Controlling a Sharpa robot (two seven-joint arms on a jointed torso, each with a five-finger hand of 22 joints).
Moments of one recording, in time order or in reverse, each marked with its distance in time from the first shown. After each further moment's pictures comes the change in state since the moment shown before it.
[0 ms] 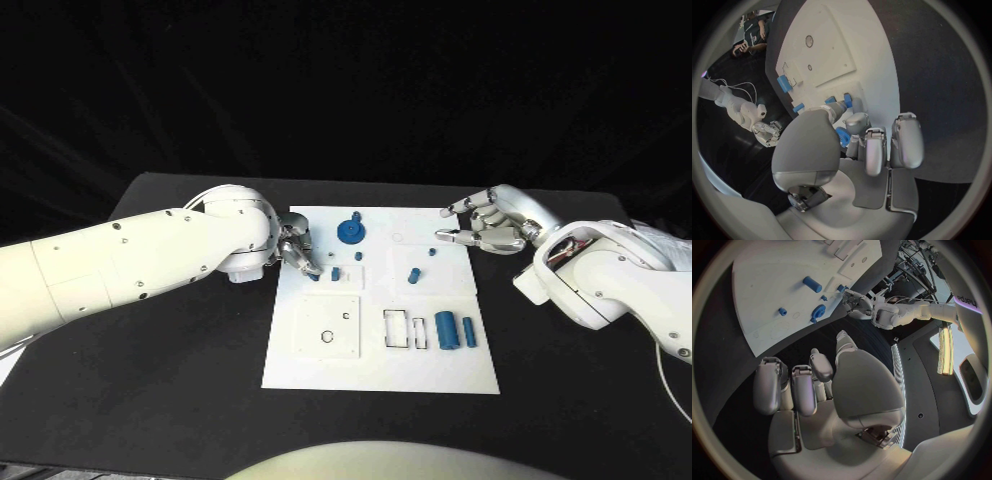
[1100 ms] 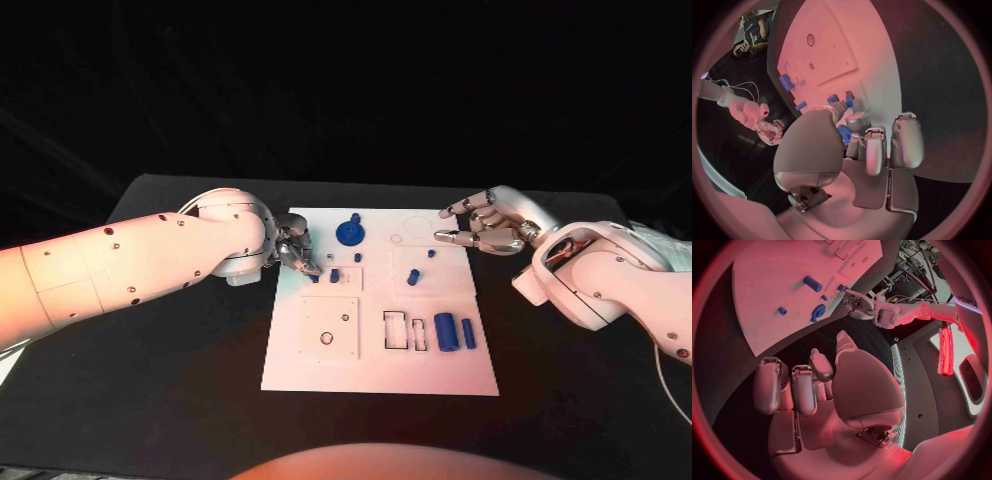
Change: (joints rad) left arm -0.001 -0.021 -0.001 0.024 -0.013 -0.030 0.031; left_hand 0.069 0.031 -0.092 0.059 -0.007 -0.024 0.002 -0.009 0.001 -0.022 0.011 -0.016 -0.019 0.000 0.000 0.000 0.000 0.000 0.000 0.000 -0.004 0.000; right arm 0.001 0.000 0.000 -0.001 -0.001 -0.003 0.000; right_hand 0.000 0.000 0.000 0.000 0.000 0.000 0.000 0.000 0.000 0.000 0.000 0.000 0.000 0.000 0.000 0.000 0.000 0.000 0.000 0.000 0.000 0.000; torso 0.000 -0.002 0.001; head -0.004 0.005
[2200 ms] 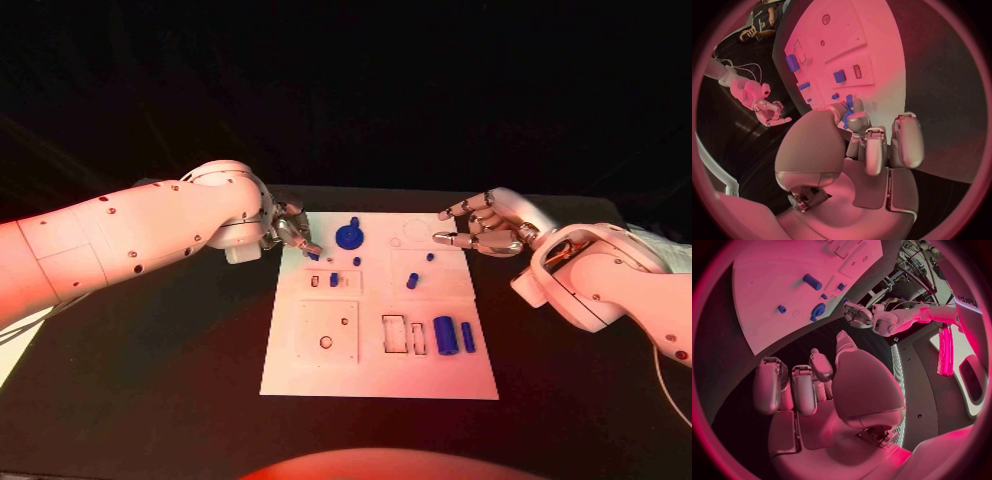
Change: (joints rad) left arm 0.074 0.033 0.007 -0.082 0.131 0.034 -0.014; left_hand 0.014 0.022 -0.017 0.004 0.004 -0.007 0.000 -0.003 0.006 -0.007 0.000 -0.005 -0.006 0.000 0.000 0.000 0.000 0.000 0.000 0.000 -0.005 0.000; right arm 0.004 0.001 0.001 -0.001 -0.003 -0.001 -0.001; right_hand 0.000 0.000 0.000 0.000 0.000 0.000 0.000 0.000 -0.001 0.000 0.000 0.000 0.000 0.000 0.000 0.000 0.000 0.000 0.000 0.000 0.000 0.000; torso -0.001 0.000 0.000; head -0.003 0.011
